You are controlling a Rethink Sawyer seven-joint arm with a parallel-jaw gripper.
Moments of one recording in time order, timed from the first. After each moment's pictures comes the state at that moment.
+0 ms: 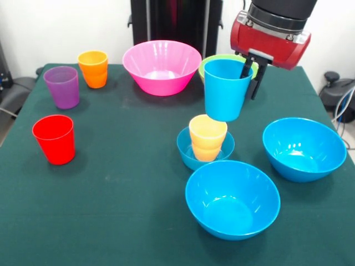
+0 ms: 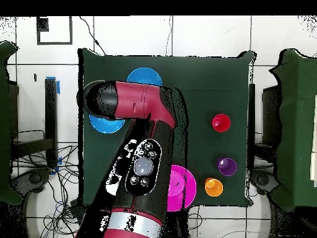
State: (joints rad) arm 0.12 -0.55 -0.31 1.30 0.11 0.75 2.13
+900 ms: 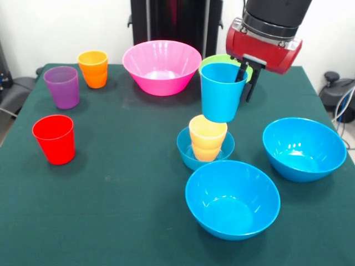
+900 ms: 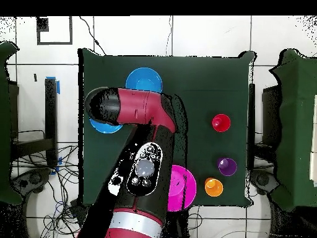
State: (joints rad) arm 0.12 -0.55 -0.30 1.36 0.11 0.71 2.13
